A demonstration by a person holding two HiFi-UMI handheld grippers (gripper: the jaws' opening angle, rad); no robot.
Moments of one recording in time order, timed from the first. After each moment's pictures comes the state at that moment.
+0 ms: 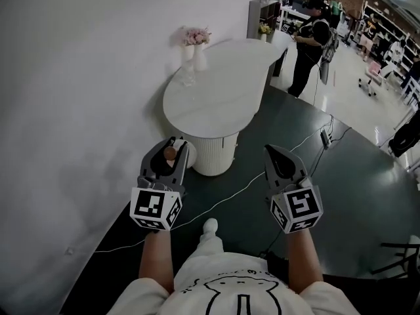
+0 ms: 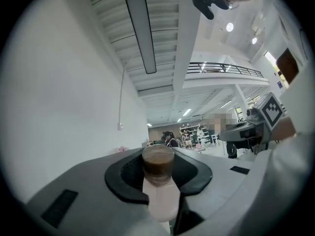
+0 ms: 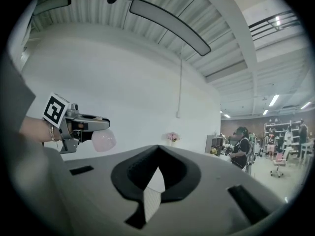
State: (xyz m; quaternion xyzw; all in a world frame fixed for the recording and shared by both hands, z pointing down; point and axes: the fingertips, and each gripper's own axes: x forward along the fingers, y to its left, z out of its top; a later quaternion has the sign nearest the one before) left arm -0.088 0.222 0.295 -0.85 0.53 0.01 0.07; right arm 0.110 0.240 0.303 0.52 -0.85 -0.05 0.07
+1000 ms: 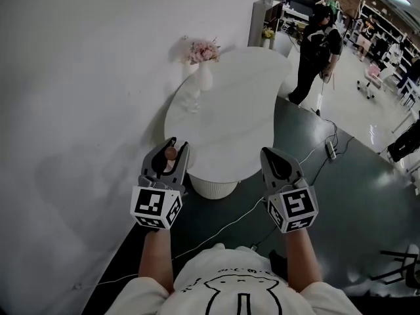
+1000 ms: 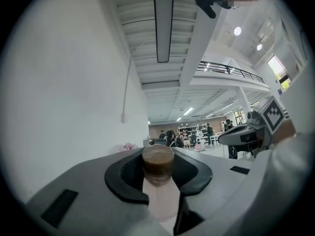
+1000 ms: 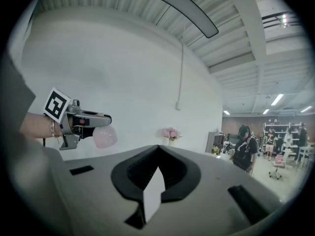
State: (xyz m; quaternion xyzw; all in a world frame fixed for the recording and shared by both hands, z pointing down) left arm -0.169 -0.049 0.309 -0.86 0.51 0.01 0.04; right arm 0.026 -0.021 0.320 0.54 -0.83 -0.04 0.10
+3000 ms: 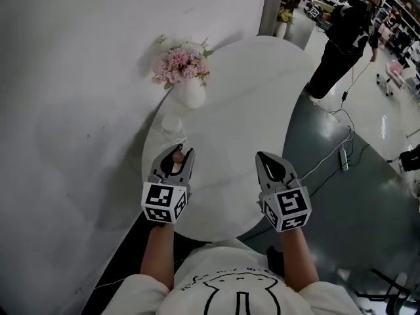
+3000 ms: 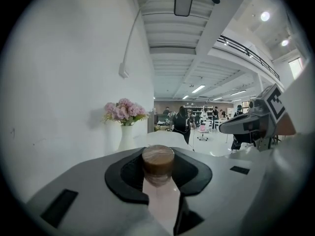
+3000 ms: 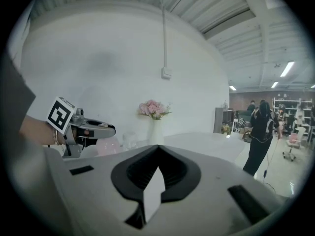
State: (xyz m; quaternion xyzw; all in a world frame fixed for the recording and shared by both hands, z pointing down) left arm -0.079 -0.354 0.460 -0.84 0.52 -0.10 -0.07; right arm 0.105 -0.328 0.438 0.50 -0.85 0.07 0.14
